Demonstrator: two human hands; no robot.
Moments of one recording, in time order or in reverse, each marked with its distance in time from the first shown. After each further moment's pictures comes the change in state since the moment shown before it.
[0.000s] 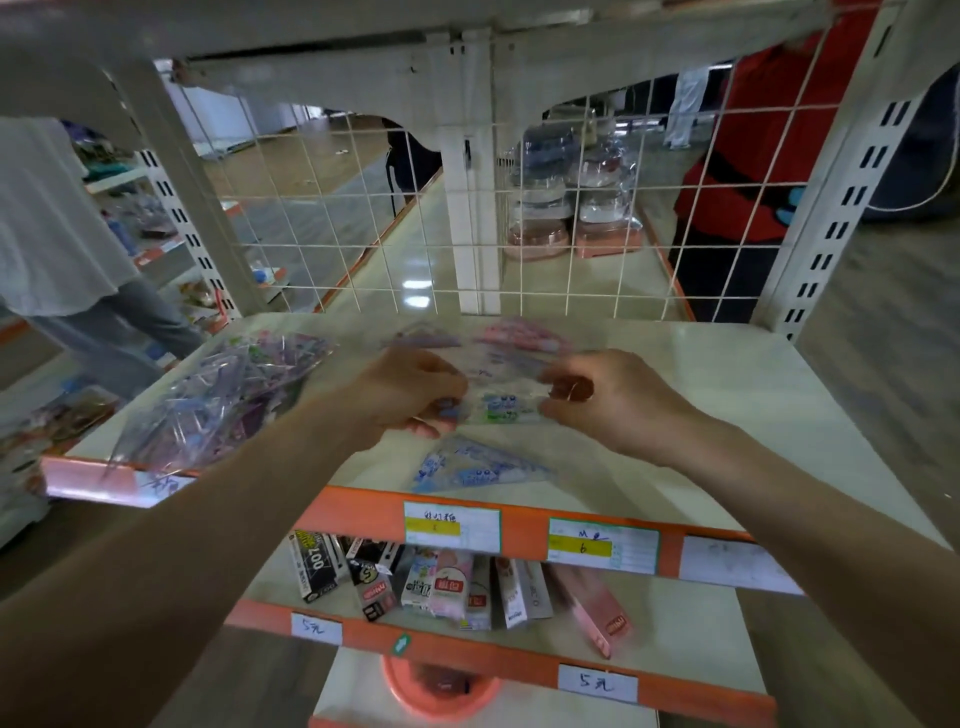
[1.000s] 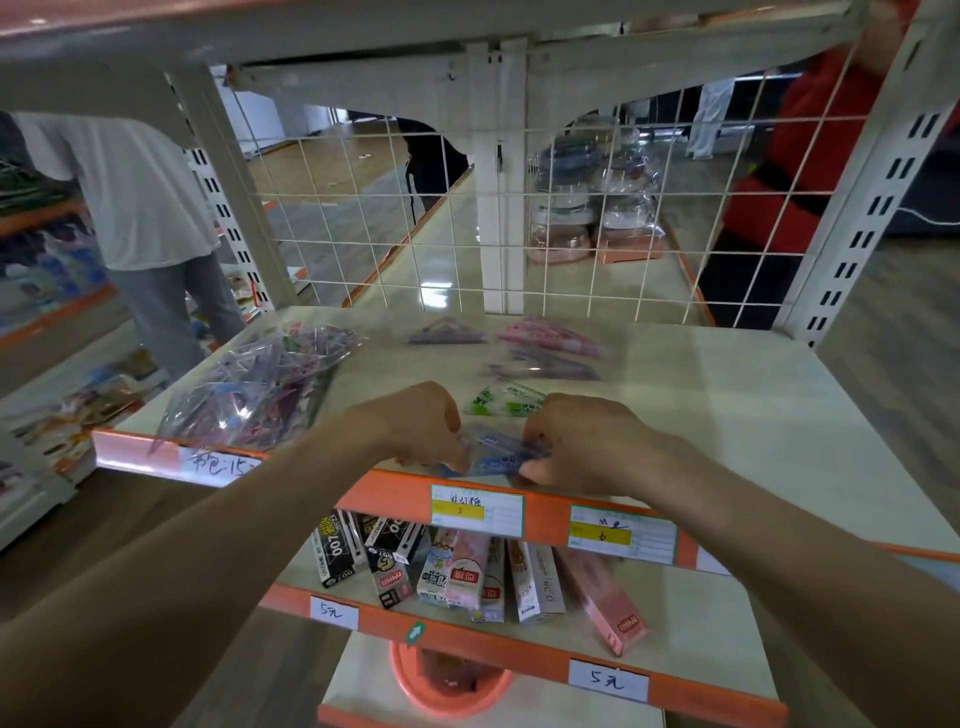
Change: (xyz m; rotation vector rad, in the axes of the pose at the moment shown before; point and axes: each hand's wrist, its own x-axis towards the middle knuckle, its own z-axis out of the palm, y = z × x) left_hand -0.016 -0.020 -0.004 0.731 -0.177 -0.022; right_hand -0.006 -0.036 0.033 -0.518 -0.326 -0.045
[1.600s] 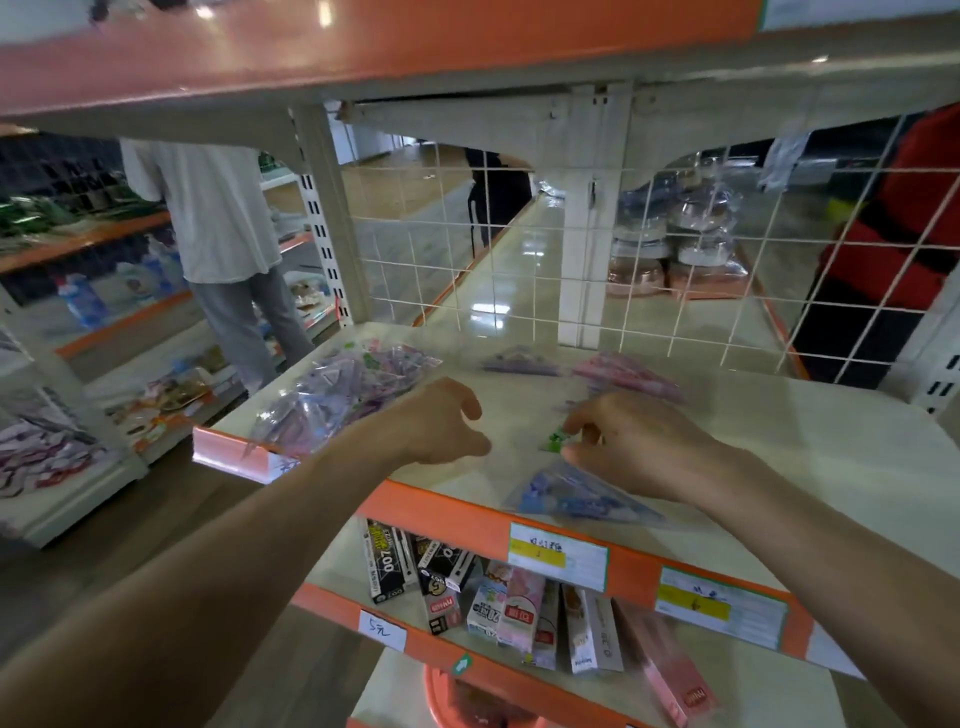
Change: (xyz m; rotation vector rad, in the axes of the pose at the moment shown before) left_hand -0.015 -0.049 -0.031 -0.126 0.253 -0.092; right_hand 0.036 -0.018 -0.023 0.097 0.104 -0.015
